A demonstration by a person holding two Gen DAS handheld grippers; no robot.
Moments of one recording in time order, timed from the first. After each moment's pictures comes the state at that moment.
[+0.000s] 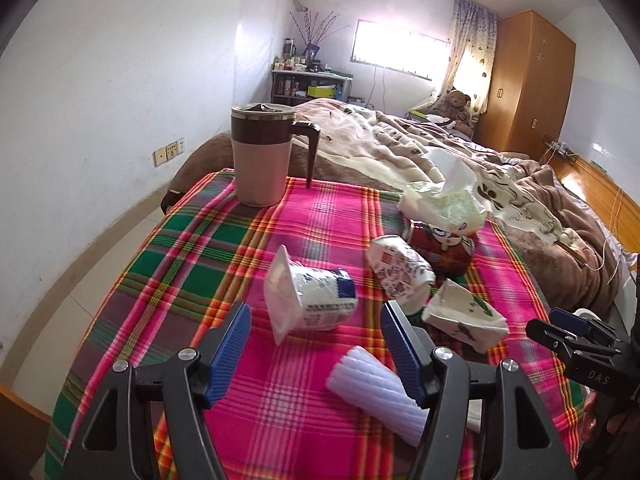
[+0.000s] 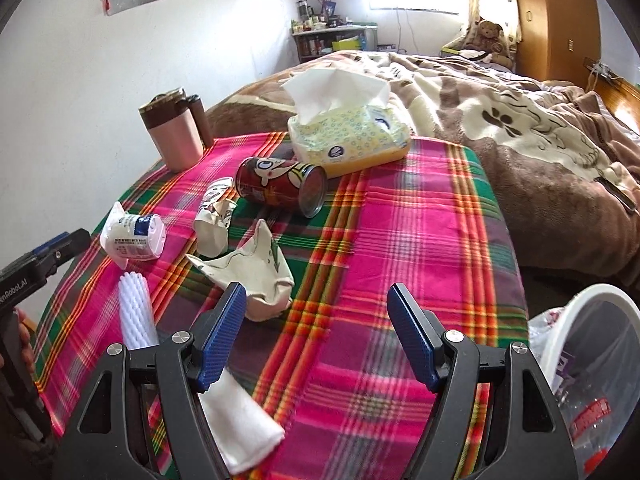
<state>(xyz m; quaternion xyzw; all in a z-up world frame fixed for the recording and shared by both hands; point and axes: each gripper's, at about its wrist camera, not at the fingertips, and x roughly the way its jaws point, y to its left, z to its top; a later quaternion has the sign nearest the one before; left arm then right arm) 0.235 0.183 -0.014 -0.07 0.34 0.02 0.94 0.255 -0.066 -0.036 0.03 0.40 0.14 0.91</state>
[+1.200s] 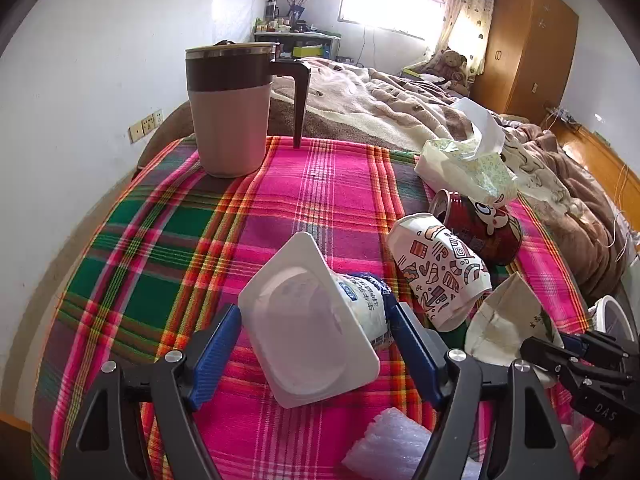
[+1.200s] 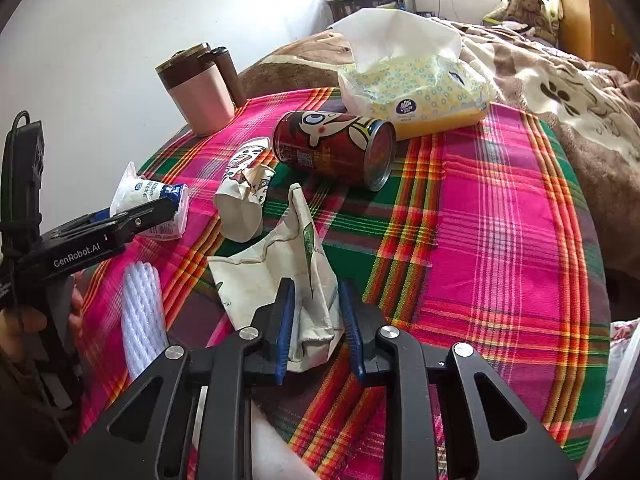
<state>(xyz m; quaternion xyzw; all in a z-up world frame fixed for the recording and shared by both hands) 0.316 0.184 -0.065 -0.07 0.41 -0.01 0.91 0.281 -0.033 -0.062 0.03 0.45 0.22 0.87</state>
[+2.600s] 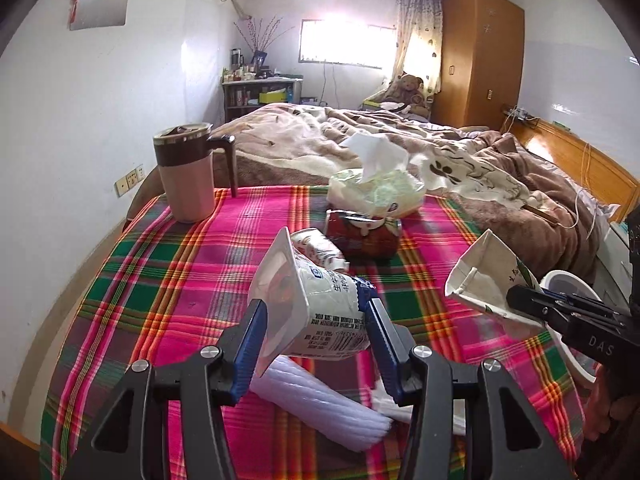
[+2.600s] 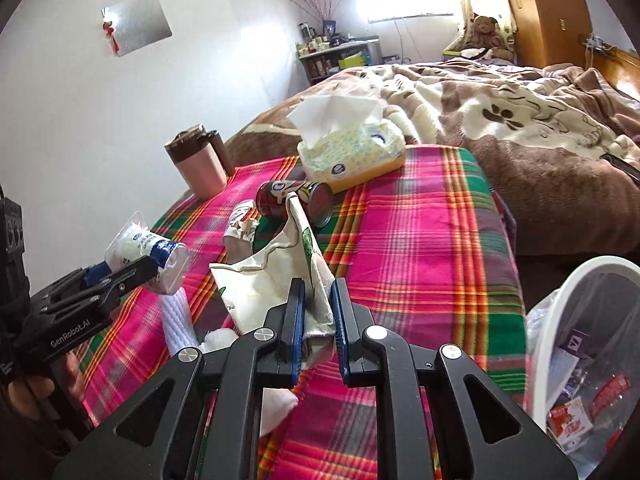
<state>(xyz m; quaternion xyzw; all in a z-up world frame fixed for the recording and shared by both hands) 0.221 0.107 -0.005 -0.01 0.33 -0.05 0.94 0.222 -0.102 -0.020 0.10 0.36 0.18 0.91</state>
